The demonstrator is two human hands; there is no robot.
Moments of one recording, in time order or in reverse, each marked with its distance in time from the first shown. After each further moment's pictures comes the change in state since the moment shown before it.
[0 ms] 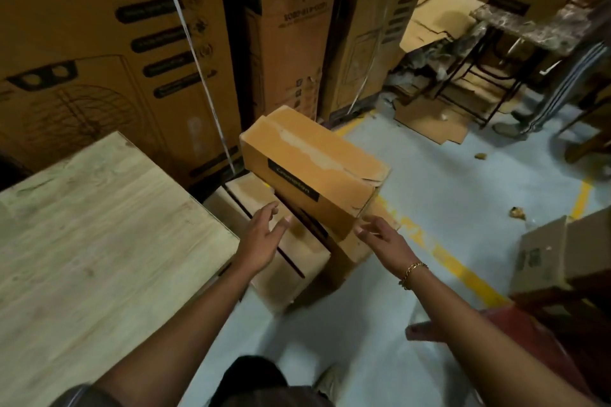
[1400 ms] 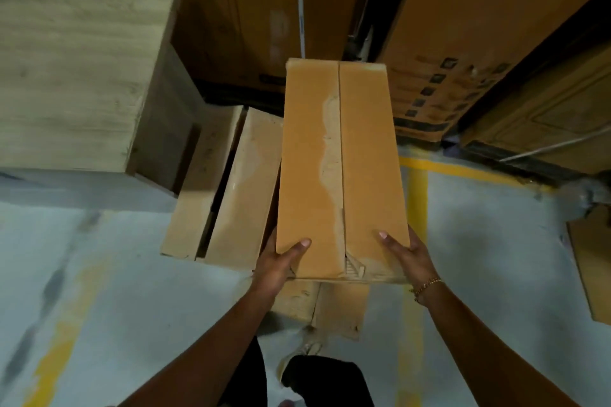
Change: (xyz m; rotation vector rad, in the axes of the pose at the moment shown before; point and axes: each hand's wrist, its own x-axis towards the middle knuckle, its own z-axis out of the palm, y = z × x) left_hand 0.247 0.009 0.347 -0.821 0.801 -0.791; right_hand 0.505 0.125 -0.136 0.035 -0.620 -0.084
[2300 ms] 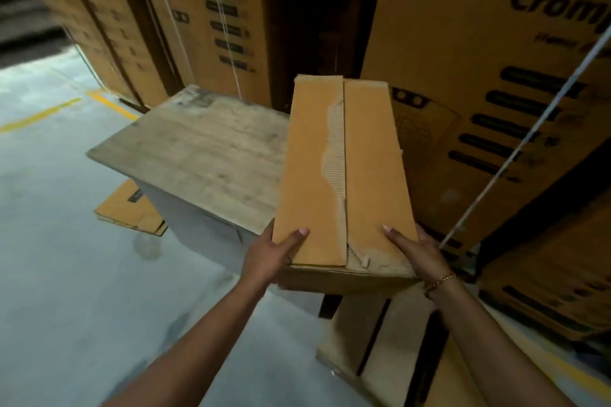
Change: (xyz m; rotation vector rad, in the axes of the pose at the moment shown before) left_hand -0.124 0.214 -0.483 0.023 0.418 0.344; right_hand -0.145 -0.345 0.420 -0.156 -0.356 -0.360
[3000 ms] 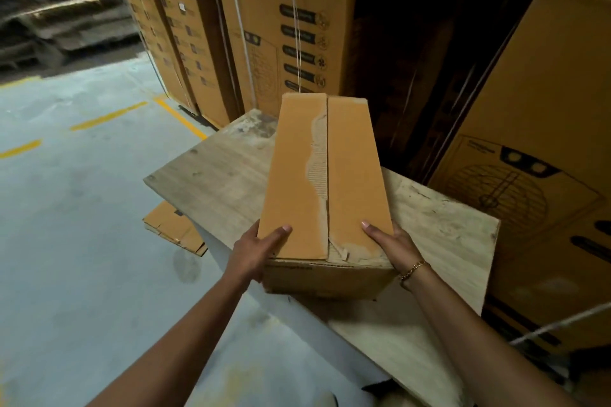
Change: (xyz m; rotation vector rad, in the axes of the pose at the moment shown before) left_hand 0.210 0.007 -0.186 -0.001 0.168 -0.117; right_hand 0.212 -0.097 0.239 -0.090 -0.200 0.009
